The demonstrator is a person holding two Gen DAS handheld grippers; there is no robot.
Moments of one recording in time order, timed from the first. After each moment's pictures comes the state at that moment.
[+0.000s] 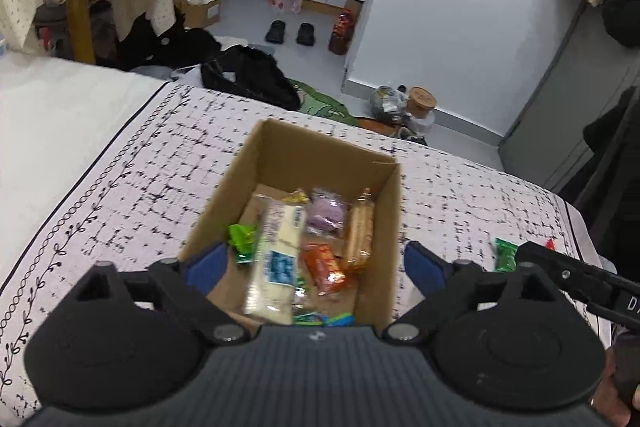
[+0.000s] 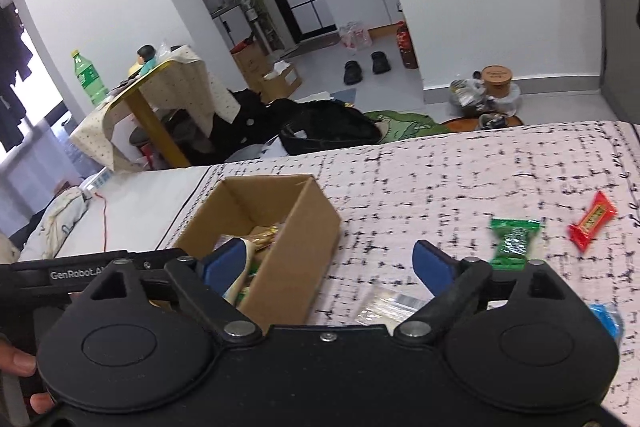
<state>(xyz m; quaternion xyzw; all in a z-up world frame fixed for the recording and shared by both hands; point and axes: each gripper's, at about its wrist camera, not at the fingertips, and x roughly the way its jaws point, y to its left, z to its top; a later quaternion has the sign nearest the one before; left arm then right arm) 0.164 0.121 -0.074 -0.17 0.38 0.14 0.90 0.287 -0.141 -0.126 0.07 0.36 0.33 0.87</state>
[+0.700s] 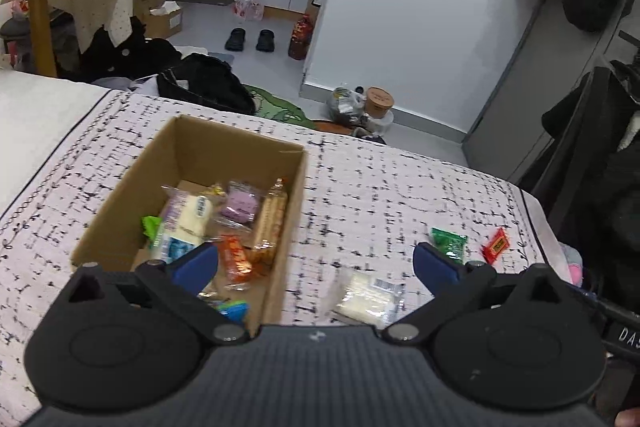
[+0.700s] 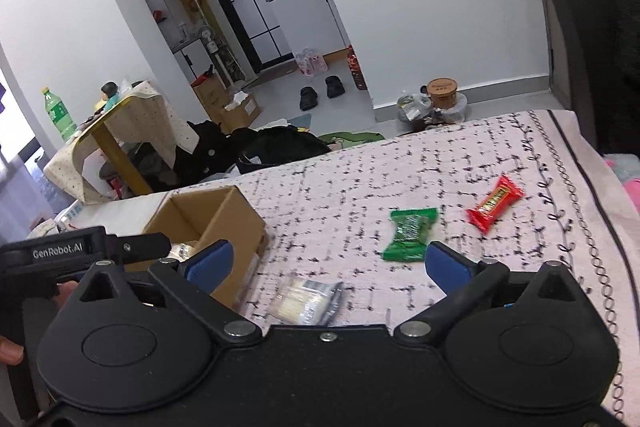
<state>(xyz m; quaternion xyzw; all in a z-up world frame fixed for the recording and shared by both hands) 0.178 0.053 -0.074 -0.17 0.36 0.10 0.91 0.278 -0.228 -0.141 0.10 0.34 0.27 0.90</state>
